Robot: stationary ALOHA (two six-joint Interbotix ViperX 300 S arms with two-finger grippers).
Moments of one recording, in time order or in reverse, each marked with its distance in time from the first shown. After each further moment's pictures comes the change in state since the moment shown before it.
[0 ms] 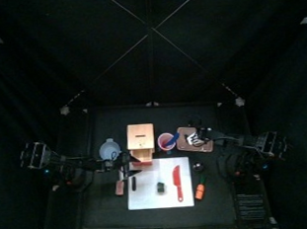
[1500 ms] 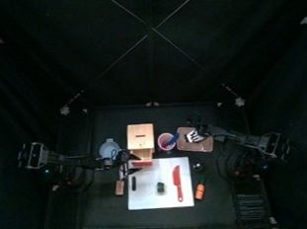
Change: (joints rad) left arm 0.034 -0.021 -0.012 0.064 -0.002 0.002; right arm -0.060 -0.003 -0.043 0.110 0.028 -0.161
